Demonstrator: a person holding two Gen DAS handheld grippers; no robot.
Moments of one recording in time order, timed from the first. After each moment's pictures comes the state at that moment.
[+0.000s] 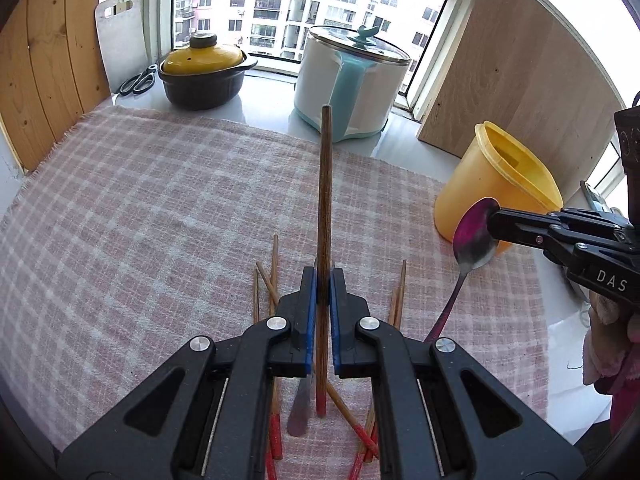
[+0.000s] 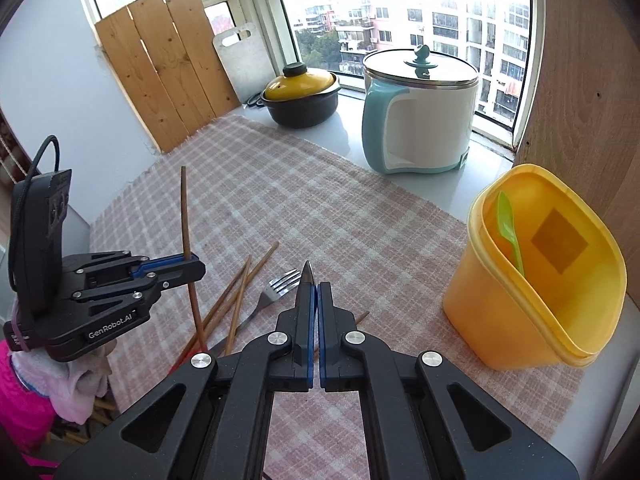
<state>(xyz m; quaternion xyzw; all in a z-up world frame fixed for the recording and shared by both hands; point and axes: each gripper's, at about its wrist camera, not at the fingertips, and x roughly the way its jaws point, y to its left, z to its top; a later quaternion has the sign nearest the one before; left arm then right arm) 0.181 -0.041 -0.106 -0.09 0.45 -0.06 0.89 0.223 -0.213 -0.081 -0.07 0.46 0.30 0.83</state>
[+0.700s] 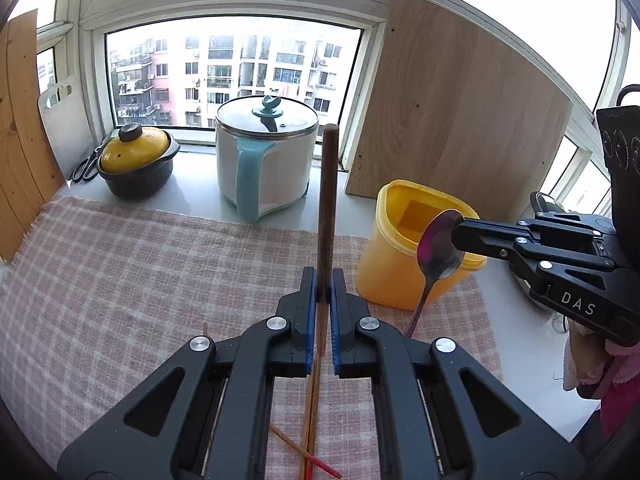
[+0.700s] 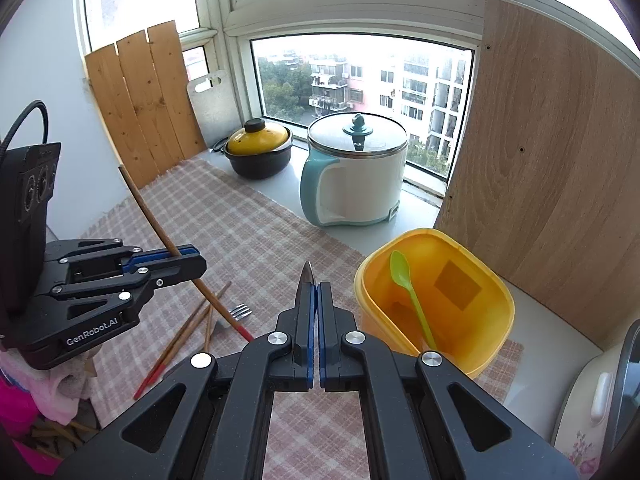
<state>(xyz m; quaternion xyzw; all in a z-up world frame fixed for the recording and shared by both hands) 0.211 -0.110 -0.032 -0.05 0.38 -0.13 0.91 0.221 -0.262 -0.016 -0.09 0.39 0.25 0.88</state>
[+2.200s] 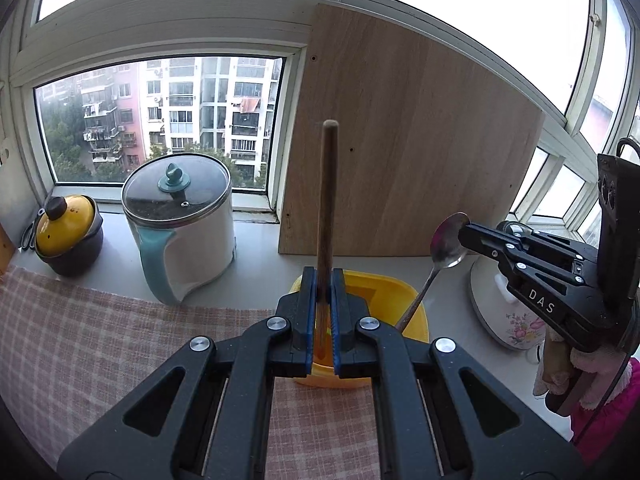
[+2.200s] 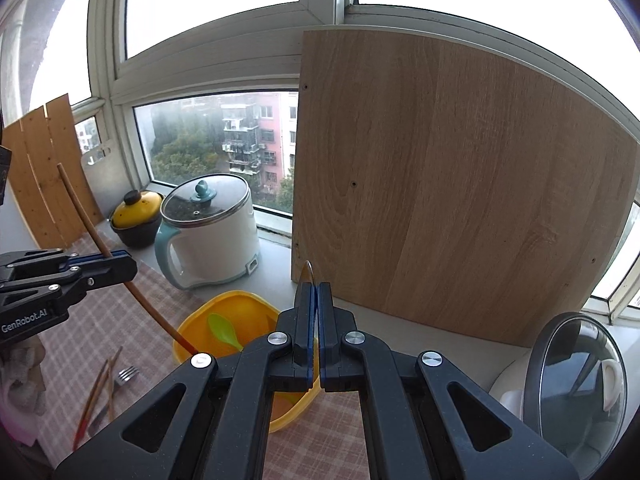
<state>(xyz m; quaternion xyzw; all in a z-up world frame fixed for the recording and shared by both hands) 0.286 -0.194 0.007 -0.04 0.36 -0.20 0.91 0.263 -0.371 0.013 -0.06 0.33 0.09 0.94</state>
